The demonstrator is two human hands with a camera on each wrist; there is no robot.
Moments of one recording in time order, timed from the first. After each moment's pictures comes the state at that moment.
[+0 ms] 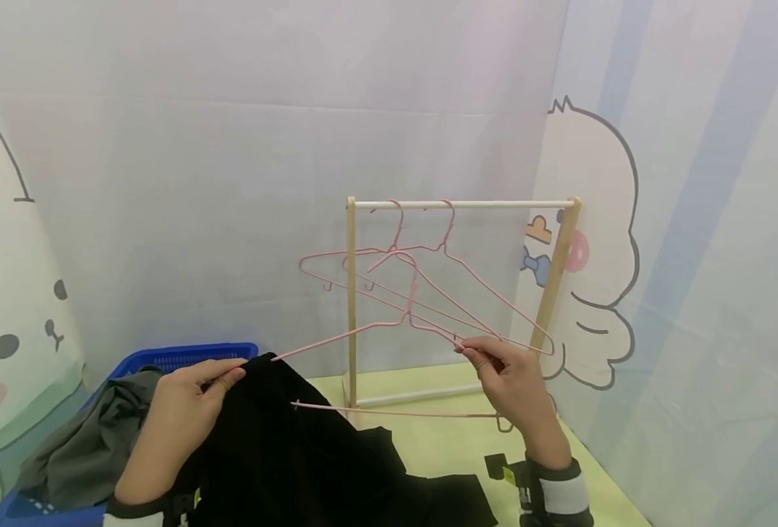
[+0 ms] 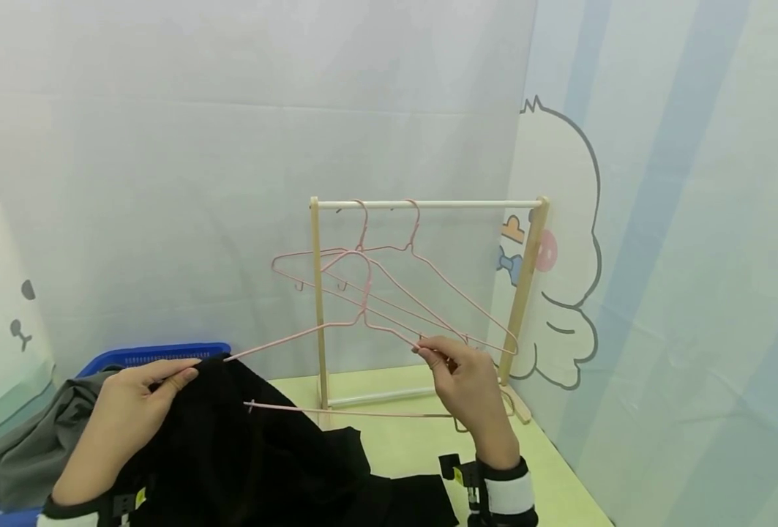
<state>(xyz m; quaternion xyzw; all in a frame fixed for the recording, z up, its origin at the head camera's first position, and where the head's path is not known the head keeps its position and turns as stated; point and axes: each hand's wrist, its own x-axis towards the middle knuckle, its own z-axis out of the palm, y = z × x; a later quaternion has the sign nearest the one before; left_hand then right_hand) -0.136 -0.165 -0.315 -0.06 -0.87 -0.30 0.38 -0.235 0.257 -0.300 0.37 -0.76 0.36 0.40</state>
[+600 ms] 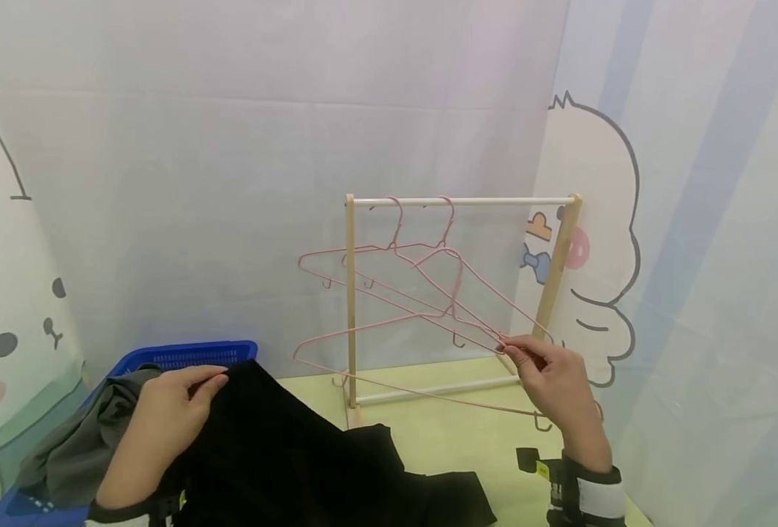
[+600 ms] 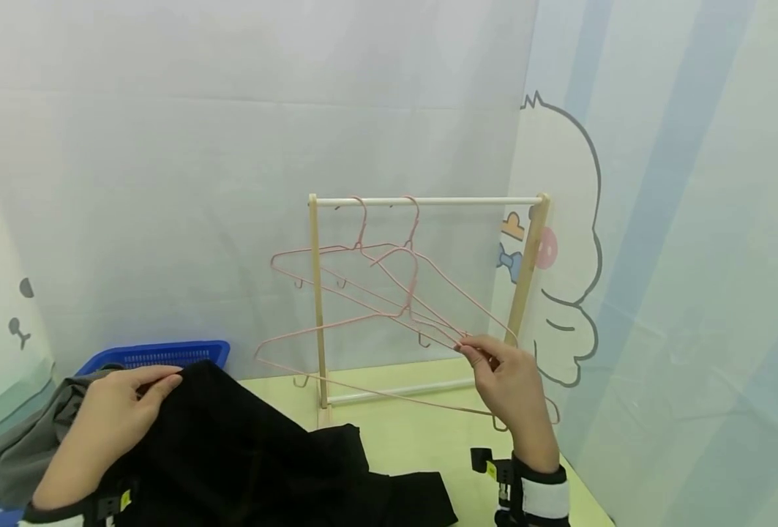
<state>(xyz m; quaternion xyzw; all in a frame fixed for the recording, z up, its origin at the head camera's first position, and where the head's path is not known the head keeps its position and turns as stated) -0.130 -0.183 -0.317 -0.02 -0.93 -0.27 0.26 -0.225 0.302 -0.292 0.26 -0.83 0.33 0.38</state>
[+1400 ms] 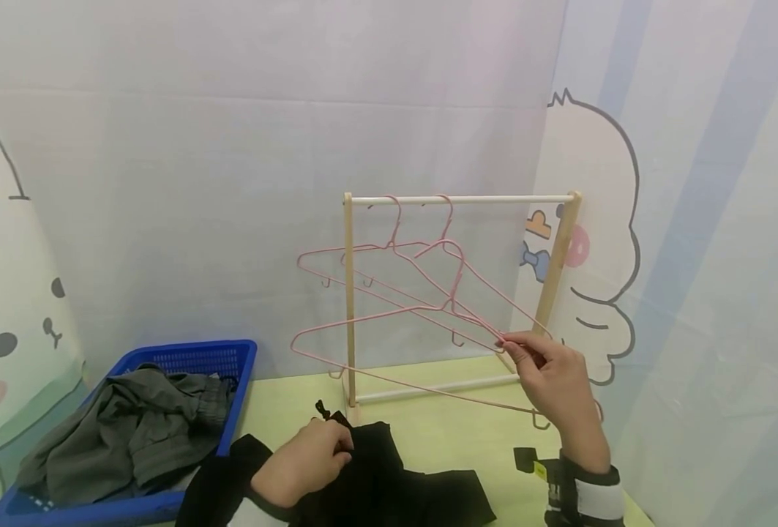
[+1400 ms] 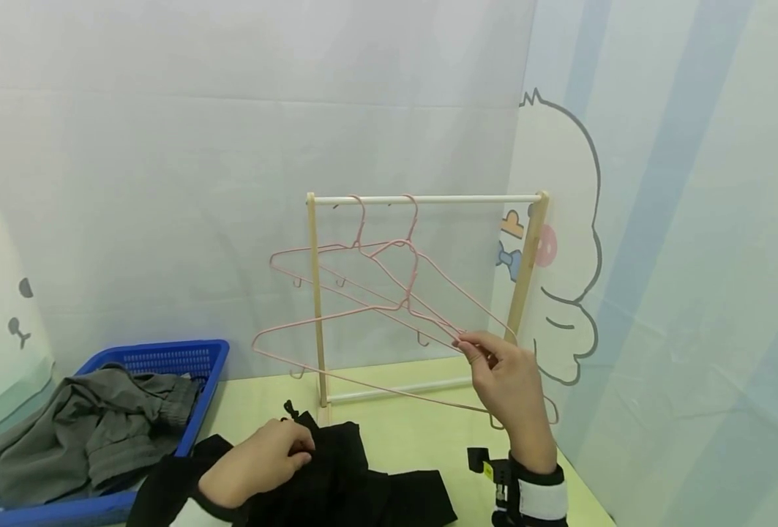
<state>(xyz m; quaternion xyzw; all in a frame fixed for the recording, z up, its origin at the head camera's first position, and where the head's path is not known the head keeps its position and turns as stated) -0.178 -0.058 -0.382 -0.23 -0.92 -0.31 0.00 -0.221 0.297 -0.289 0.23 -0.83 0.32 0.40</state>
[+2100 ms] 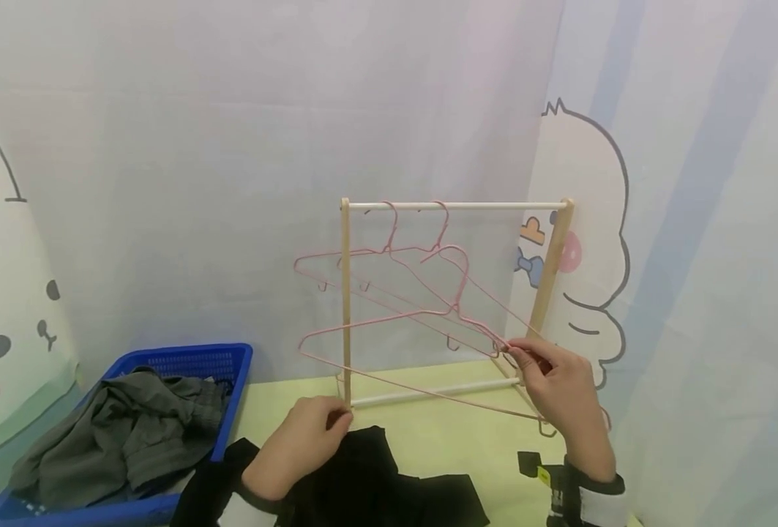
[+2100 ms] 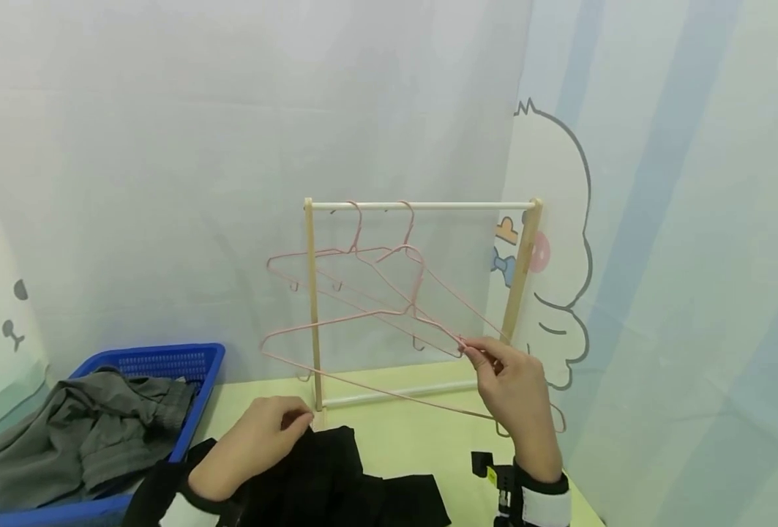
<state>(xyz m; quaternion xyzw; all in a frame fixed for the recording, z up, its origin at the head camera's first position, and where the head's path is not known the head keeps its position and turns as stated) -0.179 -0.048 -0.355 -0.19 -0.91 -0.35 0.12 -0.213 0.310 -0.283 0.23 -0.82 0.29 0.43</state>
